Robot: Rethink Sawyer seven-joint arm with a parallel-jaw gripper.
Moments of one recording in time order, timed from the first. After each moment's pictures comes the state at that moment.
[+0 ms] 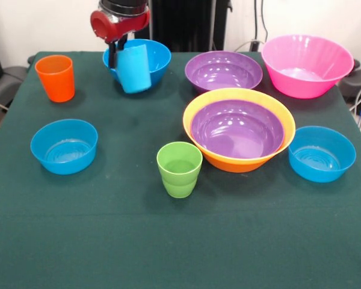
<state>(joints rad) -0.47 -0.73 0.04 1.80 -0.44 0.52 0.79</state>
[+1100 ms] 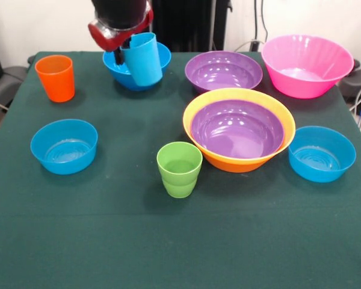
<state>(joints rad) -0.49 -0.61 0.14 1.53 -0.35 1.07 0.79</state>
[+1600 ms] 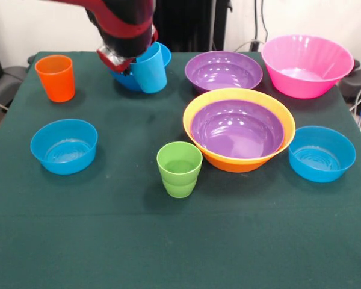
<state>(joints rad) -0.46 -0.47 0.14 1.39 -0.39 1.24 0.79</state>
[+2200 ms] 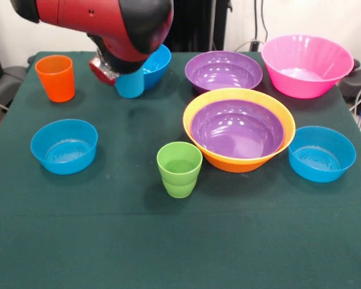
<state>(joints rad) -0.37 -0.39 0.08 1.24 -0.57 1.34 0.79</state>
